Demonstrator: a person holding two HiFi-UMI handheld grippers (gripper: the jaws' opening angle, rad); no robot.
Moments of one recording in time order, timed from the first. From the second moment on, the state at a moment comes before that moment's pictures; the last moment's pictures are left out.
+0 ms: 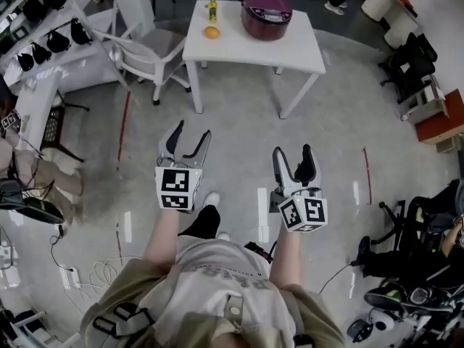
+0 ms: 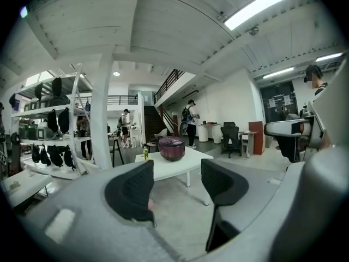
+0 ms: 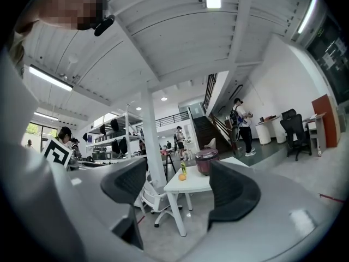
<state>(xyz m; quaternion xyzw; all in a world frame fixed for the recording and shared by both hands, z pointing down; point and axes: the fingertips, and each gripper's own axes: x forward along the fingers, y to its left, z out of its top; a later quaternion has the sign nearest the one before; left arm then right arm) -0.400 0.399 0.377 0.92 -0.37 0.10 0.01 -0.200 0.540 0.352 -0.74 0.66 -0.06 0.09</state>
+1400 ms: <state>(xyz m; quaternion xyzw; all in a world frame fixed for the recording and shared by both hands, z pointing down) -0.302 0.186 0.380 0.94 -0.33 0.12 0.00 -0.117 0.330 0.356 -0.76 0.65 -0.07 0.08</state>
